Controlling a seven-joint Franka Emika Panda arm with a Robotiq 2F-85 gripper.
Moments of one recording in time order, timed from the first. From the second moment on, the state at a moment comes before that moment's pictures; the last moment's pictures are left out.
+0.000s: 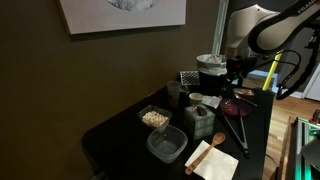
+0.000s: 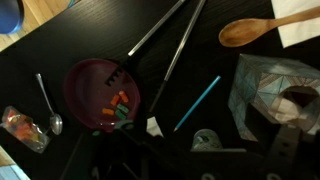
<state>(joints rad) -0.08 -0.35 0.10 -2.77 -0.20 2.39 0.54</state>
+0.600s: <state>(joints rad) -0.16 -0.15 0.10 -2.77 -0.21 2.61 0.88</state>
